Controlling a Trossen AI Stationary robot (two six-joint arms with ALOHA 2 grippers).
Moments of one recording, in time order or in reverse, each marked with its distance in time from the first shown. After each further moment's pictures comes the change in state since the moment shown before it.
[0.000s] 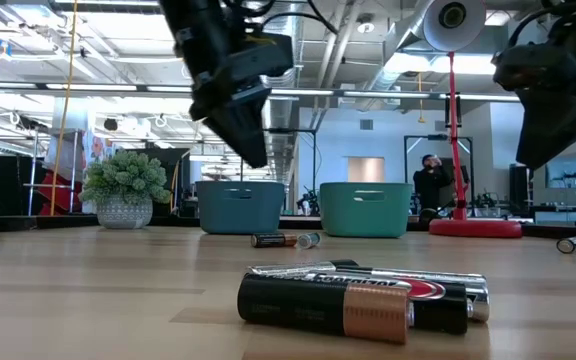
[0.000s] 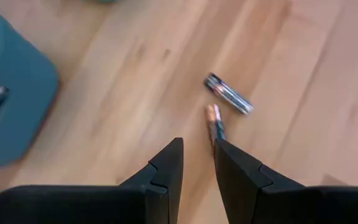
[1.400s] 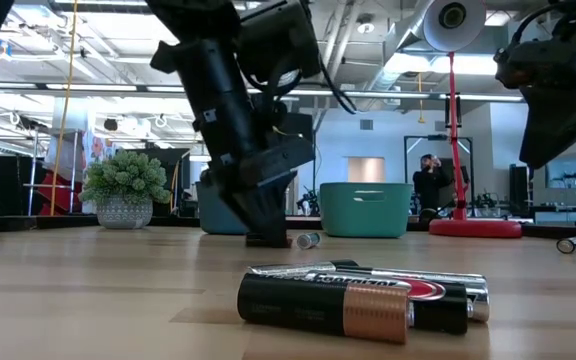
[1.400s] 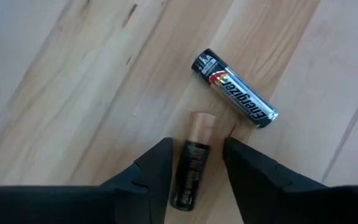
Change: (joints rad) left arm 0.029 0.246 -0.030 0.194 0.094 -0.064; right arm 0.027 0.000 0.000 0.000 0.005 -0.023
